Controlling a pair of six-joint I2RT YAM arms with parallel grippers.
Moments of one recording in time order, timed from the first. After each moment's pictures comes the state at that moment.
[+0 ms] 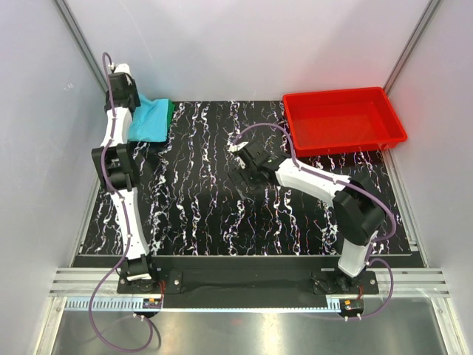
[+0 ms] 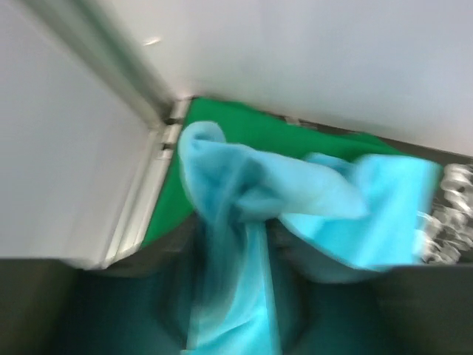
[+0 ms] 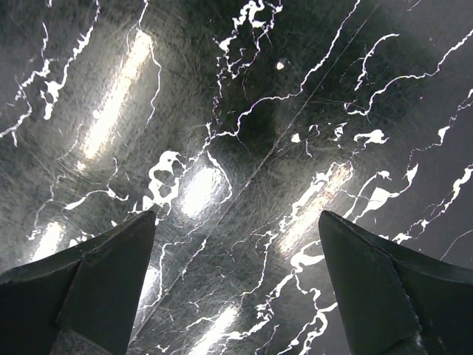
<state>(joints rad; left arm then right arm) 0.20 2.53 2.39 -0.32 -0.11 0.04 0.78 1.81 1.34 -0.57 0.10 0.16</state>
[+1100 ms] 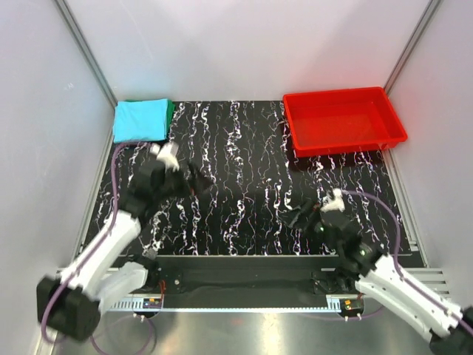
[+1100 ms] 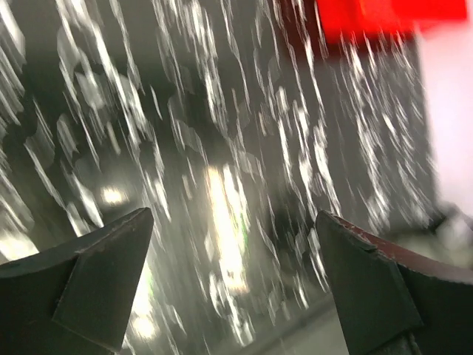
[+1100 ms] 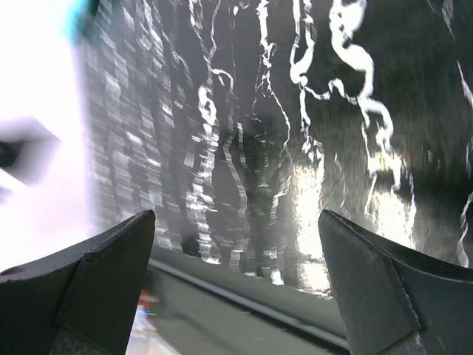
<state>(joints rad) -0.35 1.02 0.79 -0.29 0.23 -0.56 0.74 0.54 0.32 -0.32 0.13 1.05</state>
